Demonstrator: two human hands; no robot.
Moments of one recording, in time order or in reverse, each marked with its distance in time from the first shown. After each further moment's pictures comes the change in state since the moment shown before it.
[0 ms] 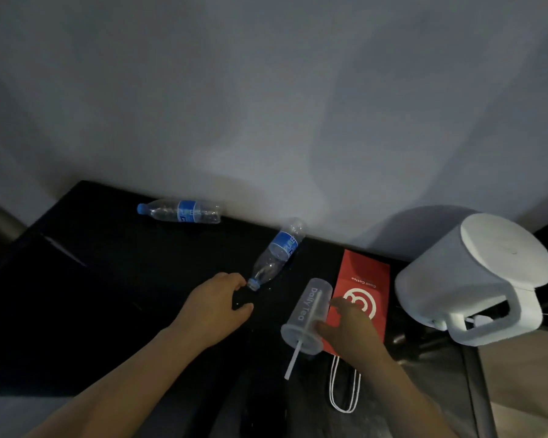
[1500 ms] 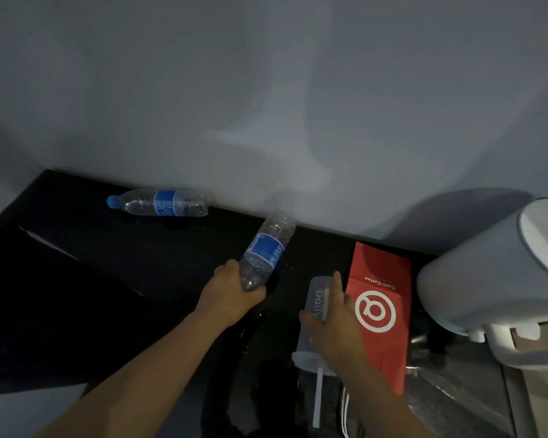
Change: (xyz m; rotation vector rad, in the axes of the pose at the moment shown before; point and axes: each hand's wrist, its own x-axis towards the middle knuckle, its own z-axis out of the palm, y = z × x) left_hand 0.110 -0.026 0.071 -0.238 -0.017 -0.262; right_hand 0.080 0.016 0.062 0.341 0.103 0.079
